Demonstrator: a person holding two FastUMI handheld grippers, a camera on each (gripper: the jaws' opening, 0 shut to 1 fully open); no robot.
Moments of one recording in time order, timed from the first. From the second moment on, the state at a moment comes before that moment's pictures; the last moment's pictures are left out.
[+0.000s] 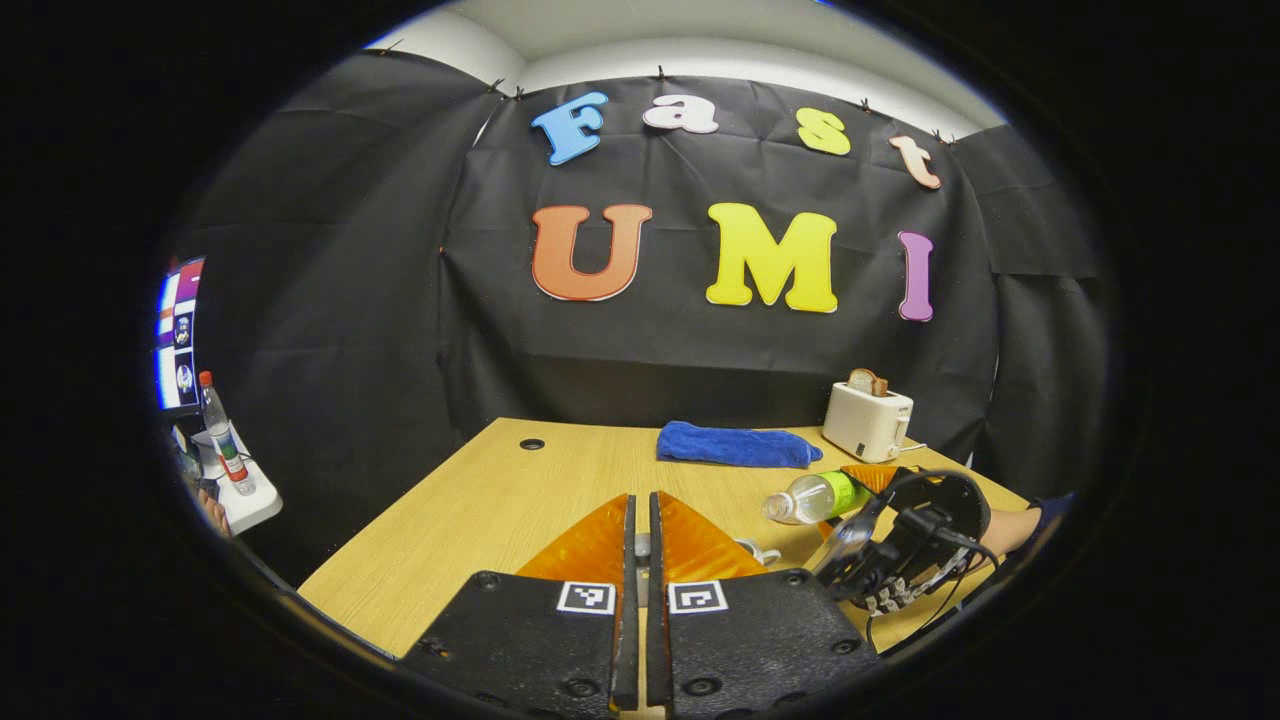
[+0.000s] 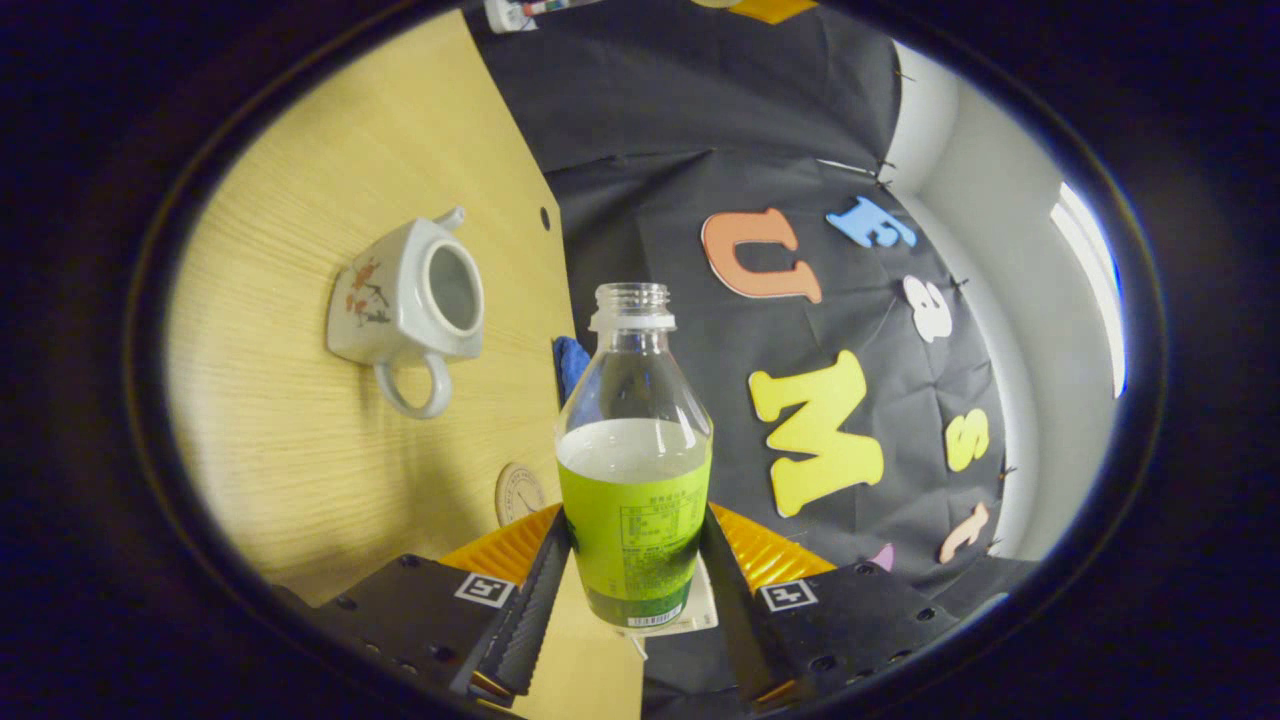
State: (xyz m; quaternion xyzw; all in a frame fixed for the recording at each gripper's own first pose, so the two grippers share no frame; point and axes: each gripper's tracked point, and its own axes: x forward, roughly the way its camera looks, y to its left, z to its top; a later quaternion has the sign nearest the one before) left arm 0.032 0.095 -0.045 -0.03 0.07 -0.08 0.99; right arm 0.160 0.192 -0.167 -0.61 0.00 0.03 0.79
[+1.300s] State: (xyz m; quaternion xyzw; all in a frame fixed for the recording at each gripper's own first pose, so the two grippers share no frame) left arm 0.045 0.087 -0.068 0.00 0.10 -0.08 0.99; right arm 0.258 0.185 -0.175 -0.01 0.14 0.07 0.99
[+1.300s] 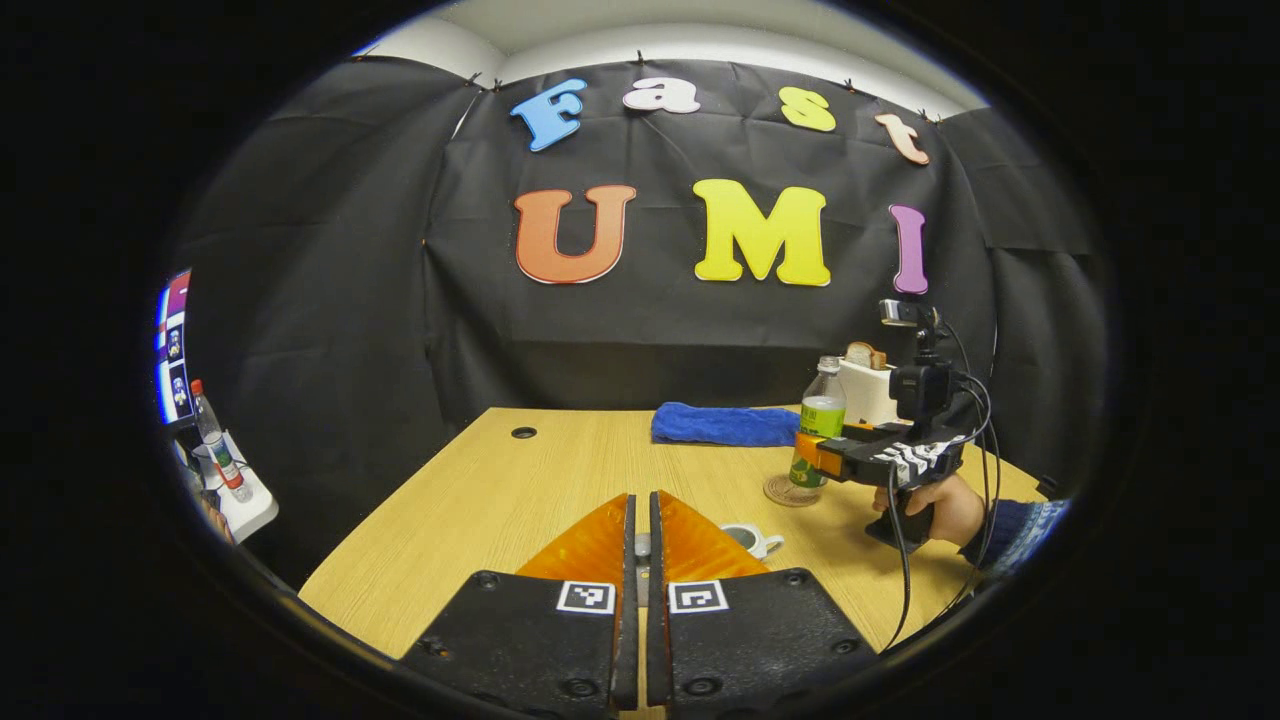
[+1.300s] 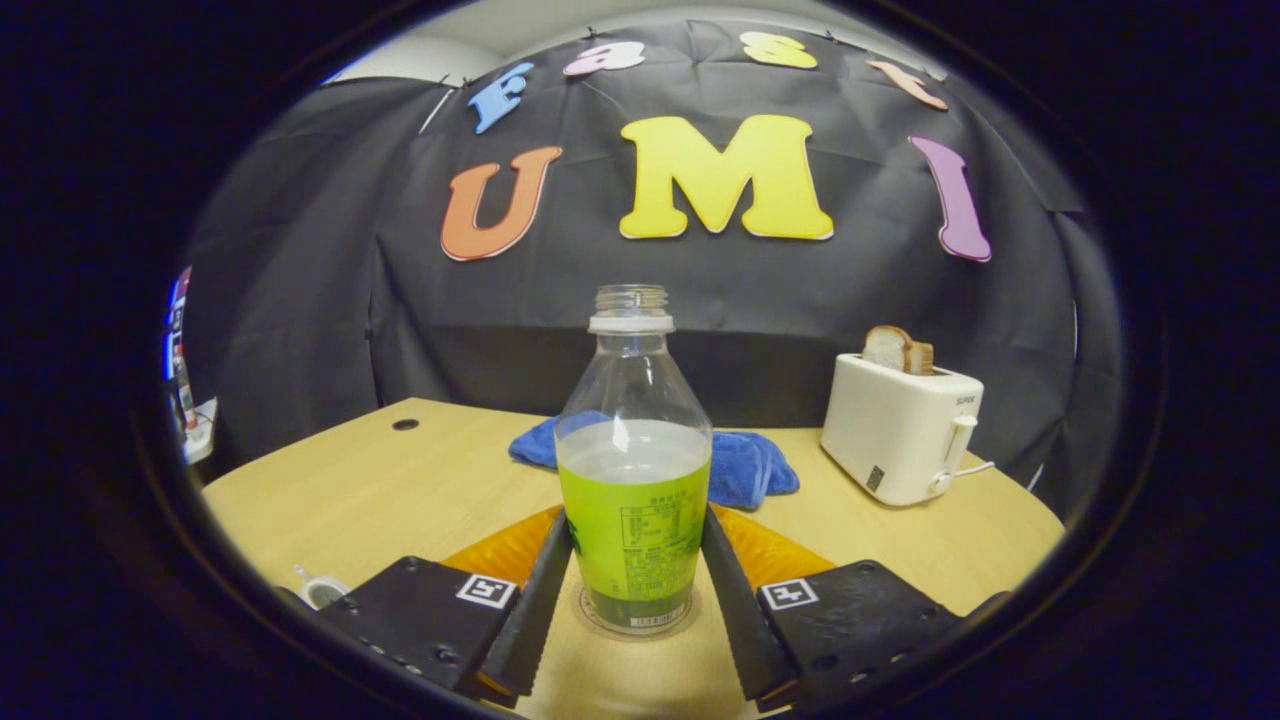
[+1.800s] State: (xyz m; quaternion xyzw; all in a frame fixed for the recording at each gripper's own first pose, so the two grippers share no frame) left arm 0.053 0.086 -0.080 -0.01 0.12 -0.09 0.99; right arm 0.259 0.183 -0.160 -0.01 0.11 0.06 0.99
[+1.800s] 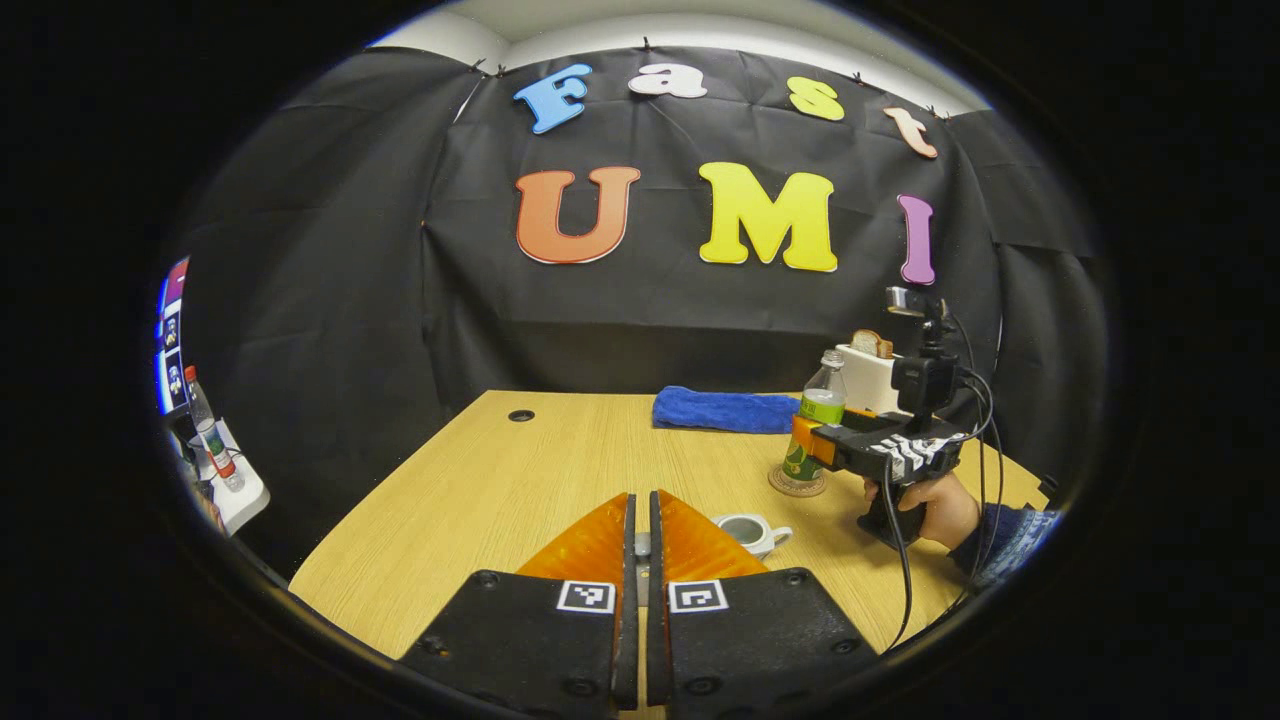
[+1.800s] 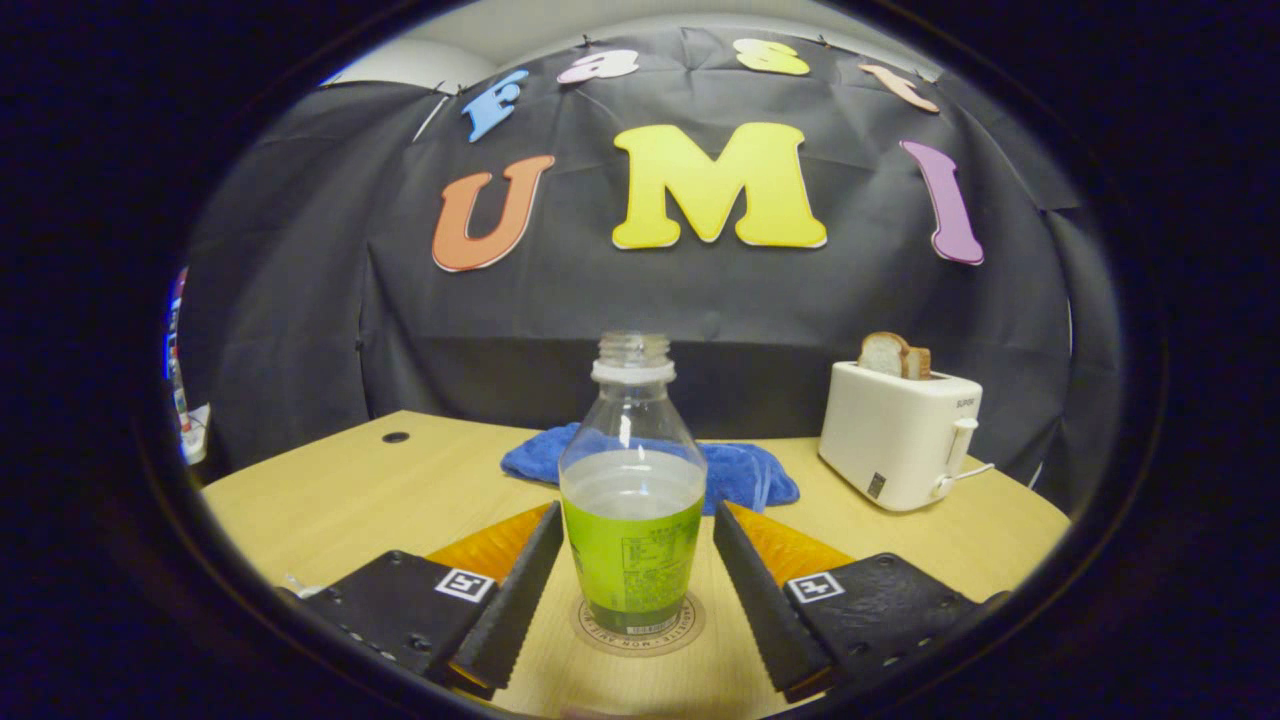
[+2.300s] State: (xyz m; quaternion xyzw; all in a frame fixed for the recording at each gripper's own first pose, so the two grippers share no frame) left arm 0.065 0.064 -0.066 -0.03 0.08 -0.09 0.99; right arm 0.173 0.142 -0.069 -0.01 0.00 0.06 1.00
